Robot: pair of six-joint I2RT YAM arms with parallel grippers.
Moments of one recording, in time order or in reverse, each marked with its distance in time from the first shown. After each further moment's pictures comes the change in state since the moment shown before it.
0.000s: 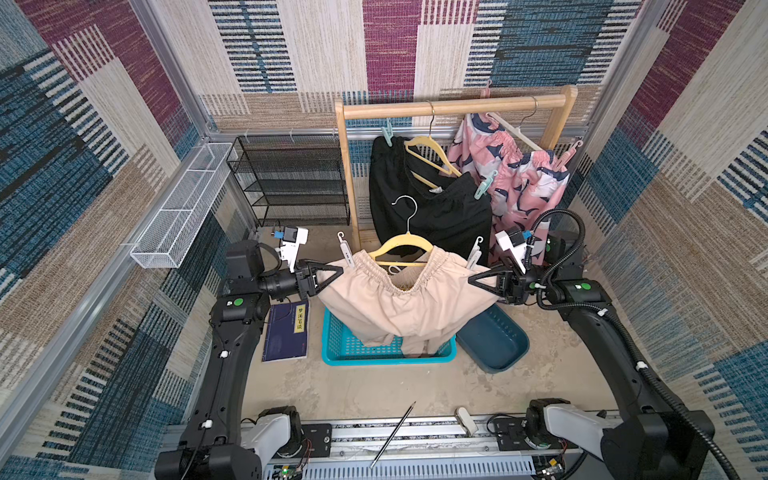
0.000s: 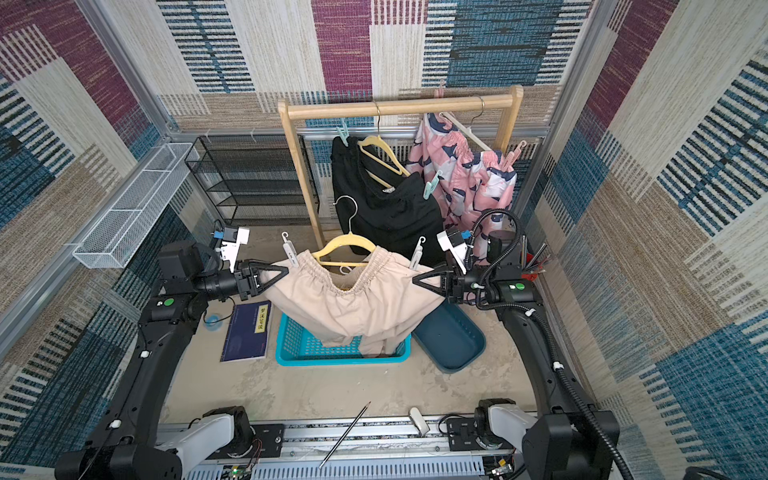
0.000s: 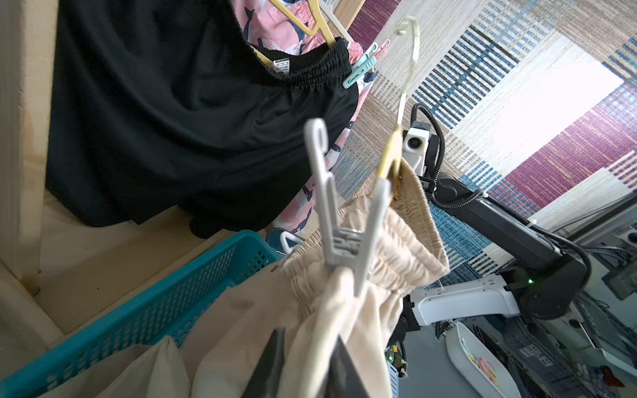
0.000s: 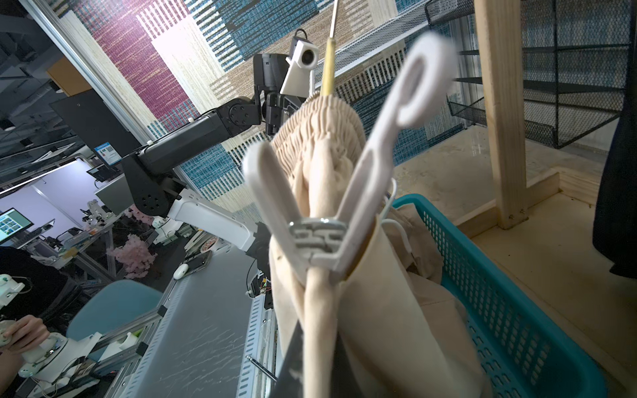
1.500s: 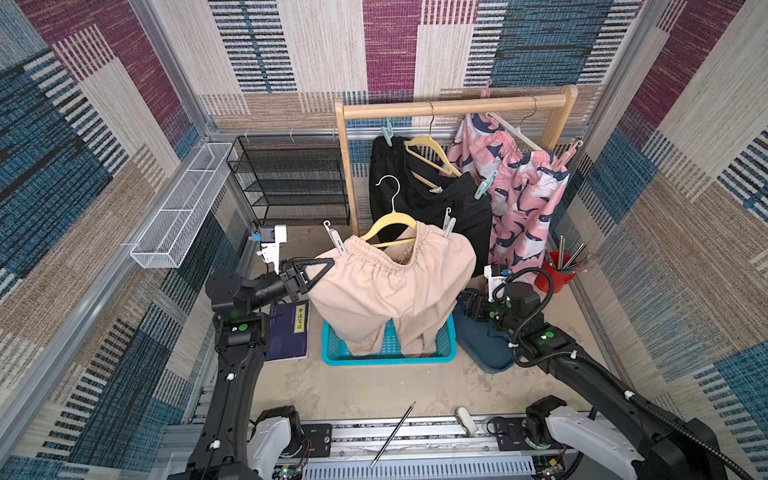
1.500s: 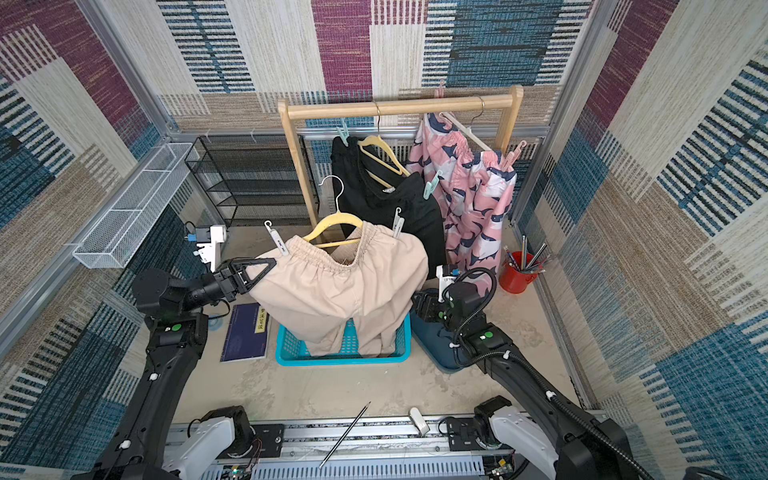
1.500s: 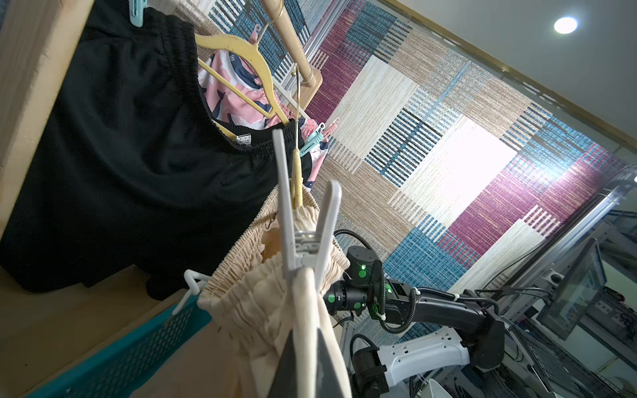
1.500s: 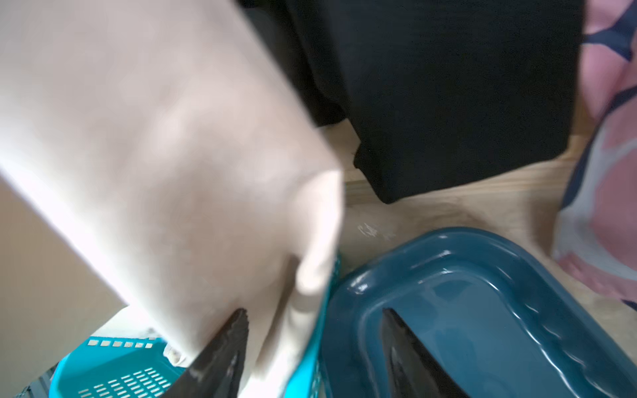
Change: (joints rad) left arm 0.056 -0.127 -0.268 0.954 0.023 -0.812; right arm 0.407 -0.197 -0.504 0.352 1.331 0.557
